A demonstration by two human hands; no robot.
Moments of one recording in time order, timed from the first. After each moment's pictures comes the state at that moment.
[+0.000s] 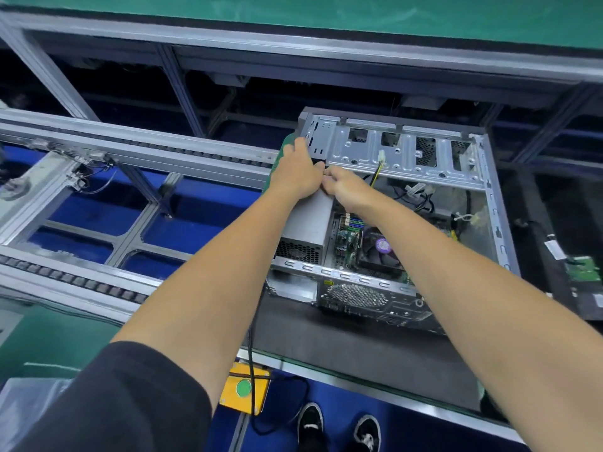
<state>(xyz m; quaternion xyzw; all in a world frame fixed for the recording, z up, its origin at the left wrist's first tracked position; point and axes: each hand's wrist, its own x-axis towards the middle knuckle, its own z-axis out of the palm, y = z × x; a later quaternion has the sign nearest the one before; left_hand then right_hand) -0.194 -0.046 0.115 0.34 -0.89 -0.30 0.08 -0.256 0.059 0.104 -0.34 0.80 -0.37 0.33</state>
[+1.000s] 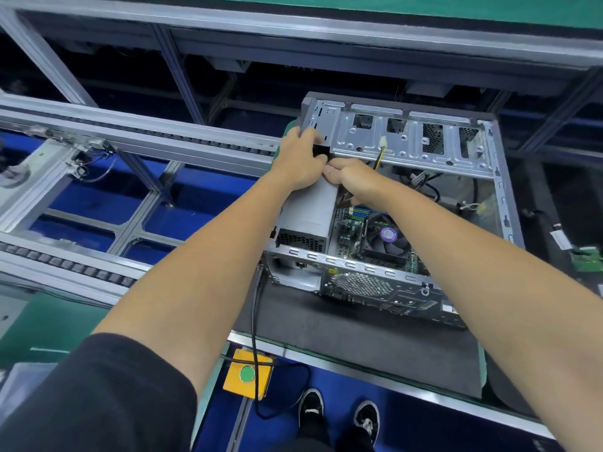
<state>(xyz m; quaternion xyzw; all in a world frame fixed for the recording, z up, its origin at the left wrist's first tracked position) -0.184 -0.058 0.108 0.26 -0.91 -0.31 0.09 -0.264 0.064 0.102 -0.32 0.79 -0.35 0.38</state>
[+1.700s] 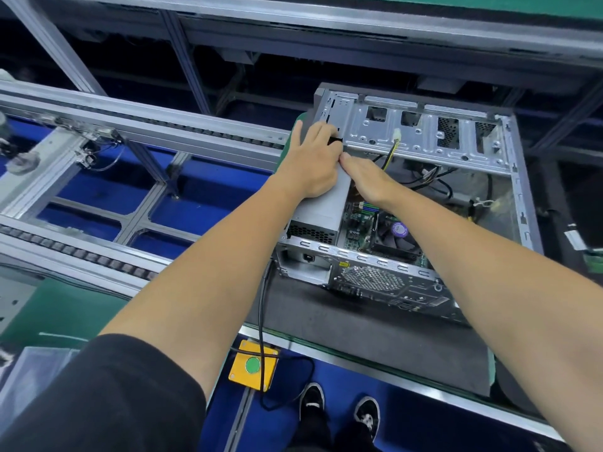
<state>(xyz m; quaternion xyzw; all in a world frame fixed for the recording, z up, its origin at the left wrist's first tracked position) -0.168 -0.048 0.099 0.11 -0.99 -0.05 0.11 -0.264 0.068 0.081 -0.39 0.79 -0.36 0.30</state>
